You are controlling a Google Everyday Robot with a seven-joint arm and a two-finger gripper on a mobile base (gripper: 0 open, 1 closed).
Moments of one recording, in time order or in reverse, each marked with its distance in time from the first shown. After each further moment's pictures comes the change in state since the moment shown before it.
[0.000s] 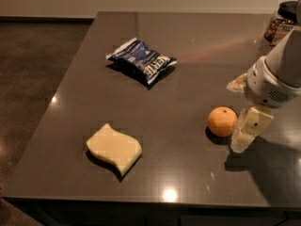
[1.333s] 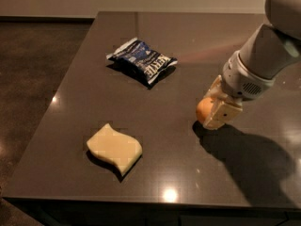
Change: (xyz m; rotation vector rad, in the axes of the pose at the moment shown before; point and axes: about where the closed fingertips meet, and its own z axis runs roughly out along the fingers) arm -0.042 -0.005 0.014 -0.030 -0.023 -0.033
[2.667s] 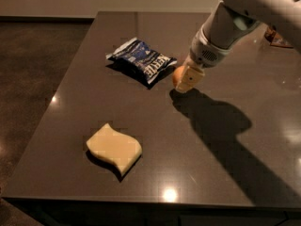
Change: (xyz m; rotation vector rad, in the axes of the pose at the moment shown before) arm -0.067 -0.113 0.020 0.129 -0.045 0.081
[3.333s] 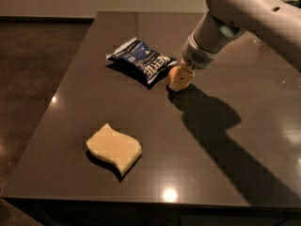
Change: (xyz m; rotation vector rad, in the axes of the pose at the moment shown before) arm -0.009 -0.020 0.026 0.069 0.008 0.108
